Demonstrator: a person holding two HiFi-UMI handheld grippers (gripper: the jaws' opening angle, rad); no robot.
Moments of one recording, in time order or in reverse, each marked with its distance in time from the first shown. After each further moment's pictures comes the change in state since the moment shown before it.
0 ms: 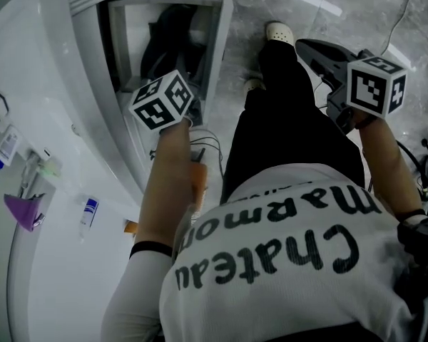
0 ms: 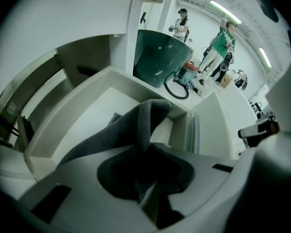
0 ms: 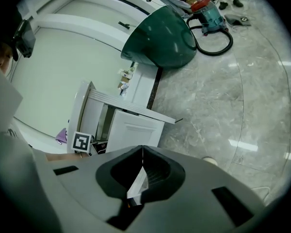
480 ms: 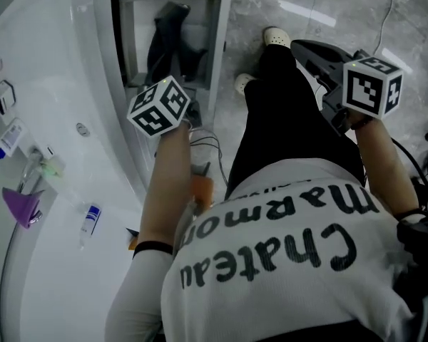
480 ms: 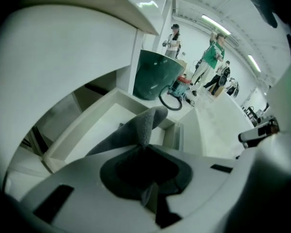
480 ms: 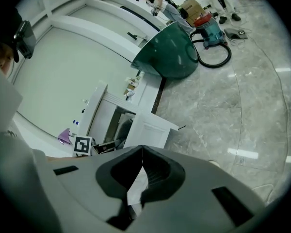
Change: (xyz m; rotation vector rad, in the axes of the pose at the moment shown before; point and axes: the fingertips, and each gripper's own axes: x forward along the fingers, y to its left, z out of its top) left arm -0.052 0.004 0.006 0.018 -0.150 -0.053; right arm -0.028 0.054 -0.022 -0.041 -0.127 -0.020
